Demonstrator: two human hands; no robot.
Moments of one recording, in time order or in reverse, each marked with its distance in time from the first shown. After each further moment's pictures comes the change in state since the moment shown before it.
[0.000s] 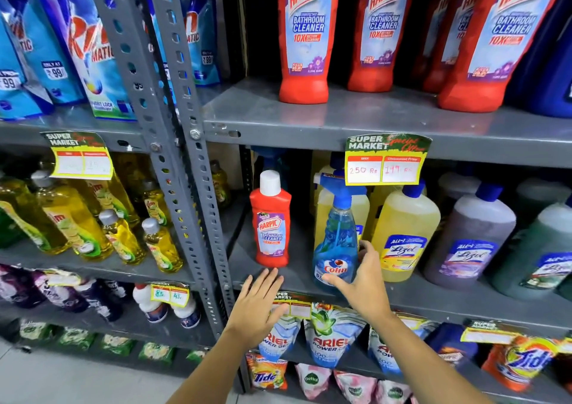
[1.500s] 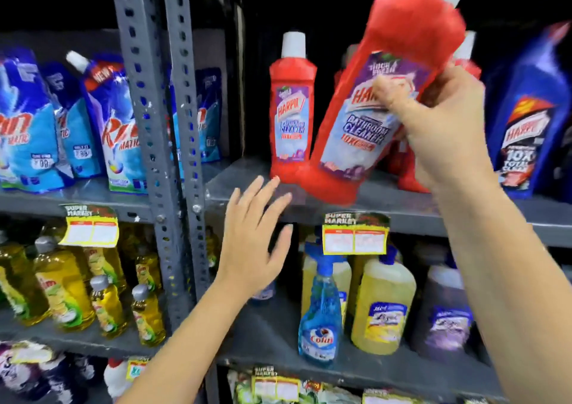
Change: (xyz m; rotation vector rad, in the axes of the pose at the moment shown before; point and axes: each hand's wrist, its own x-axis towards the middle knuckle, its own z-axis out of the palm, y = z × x) left_hand 0.079 0.079 -0.289 -0.111 0.918 0.254; right_hand 0.044 -0.327 -0.216 0.669 0.303 -0.764
